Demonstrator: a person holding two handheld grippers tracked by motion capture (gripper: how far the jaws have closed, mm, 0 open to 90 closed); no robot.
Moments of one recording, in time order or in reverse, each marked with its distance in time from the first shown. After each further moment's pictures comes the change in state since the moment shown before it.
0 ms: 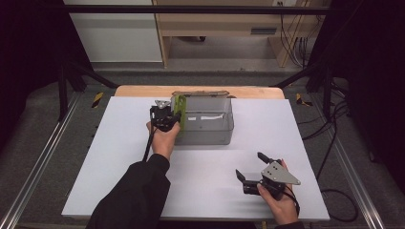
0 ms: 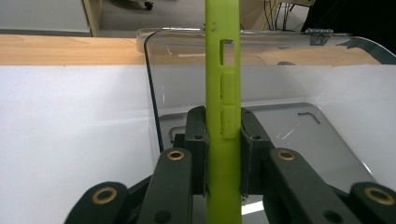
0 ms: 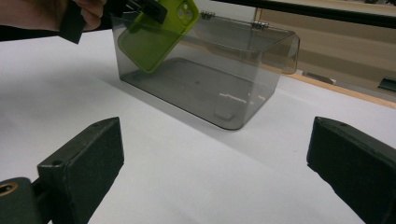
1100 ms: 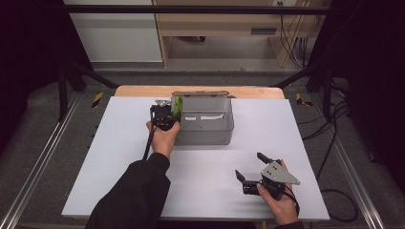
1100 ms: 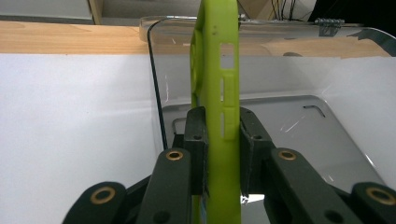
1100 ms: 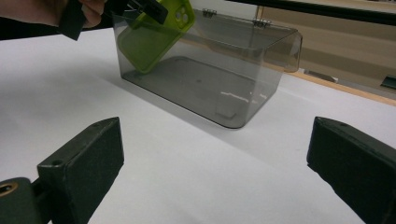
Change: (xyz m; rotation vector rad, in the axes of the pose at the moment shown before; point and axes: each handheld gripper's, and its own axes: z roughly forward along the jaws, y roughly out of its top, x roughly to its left) left arm 0.000 0.003 0.001 0.048 0.017 -0.010; right arm 0.001 0.000 0.001 0.006 0.005 0.003
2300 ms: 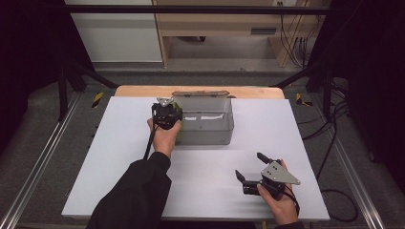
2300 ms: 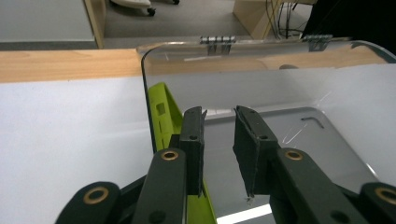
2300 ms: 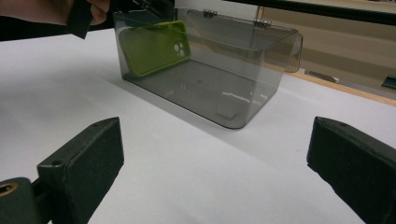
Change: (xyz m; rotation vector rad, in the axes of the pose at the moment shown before) left arm -0.004 0.005 -0.001 -0.068 -0.002 0.058; right arm 0.000 0.000 0.000 -0.001 0.002 0.002
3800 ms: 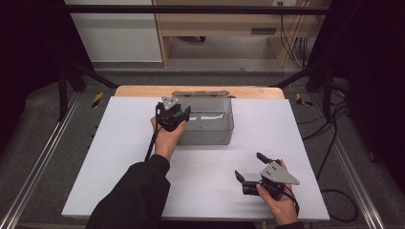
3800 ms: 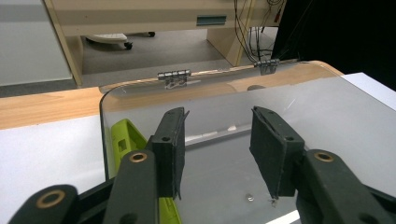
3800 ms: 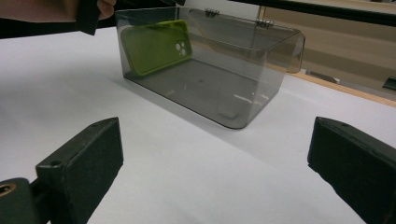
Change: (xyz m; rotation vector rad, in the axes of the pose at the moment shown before) left arm -0.014 0.001 -0.003 -0.113 -0.092 0.088; right arm 0.001 0.000 0.000 0.004 0.006 -0.010
